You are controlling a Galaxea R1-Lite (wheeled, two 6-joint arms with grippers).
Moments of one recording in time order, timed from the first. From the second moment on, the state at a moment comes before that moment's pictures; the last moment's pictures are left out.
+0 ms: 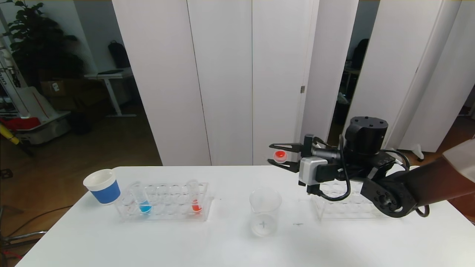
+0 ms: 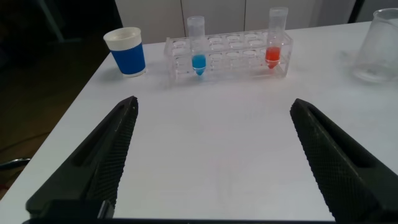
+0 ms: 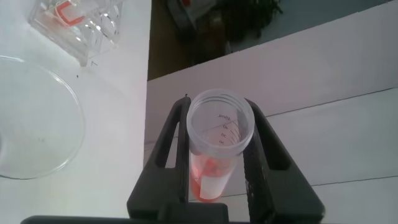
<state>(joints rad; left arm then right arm) 0.00 0.00 0.00 0.01 -0.02 0.07 0.41 2.07 -1.03 -0.99 0.76 -1.20</state>
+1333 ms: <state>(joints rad) 0.00 0.00 0.00 0.01 -0.02 0.07 0.43 2.09 -1.04 -0.98 0.68 -1.49</state>
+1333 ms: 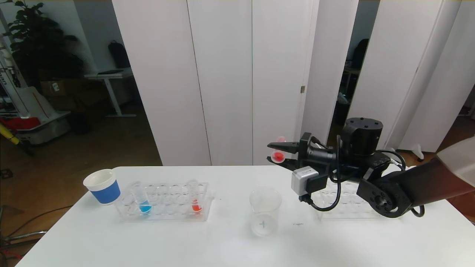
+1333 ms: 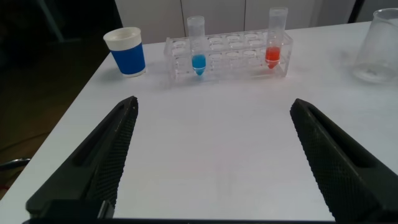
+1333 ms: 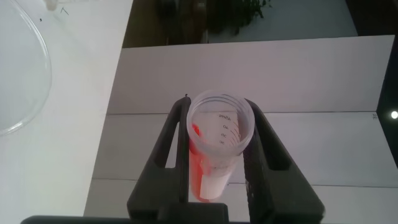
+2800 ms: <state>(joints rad) 0.00 0.00 0.00 0.01 -0.02 0.07 0.45 2.11 -1.03 -0.99 0.63 -1.60</state>
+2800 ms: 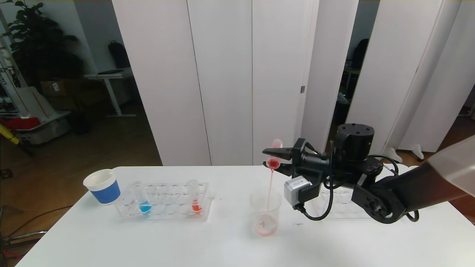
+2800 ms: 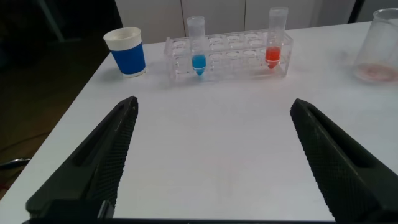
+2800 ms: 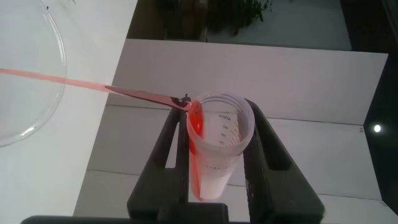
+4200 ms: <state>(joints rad) 0.00 0.00 0.00 0.01 -0.02 0.07 0.47 2.10 -1.04 -0.99 0.58 -1.72</state>
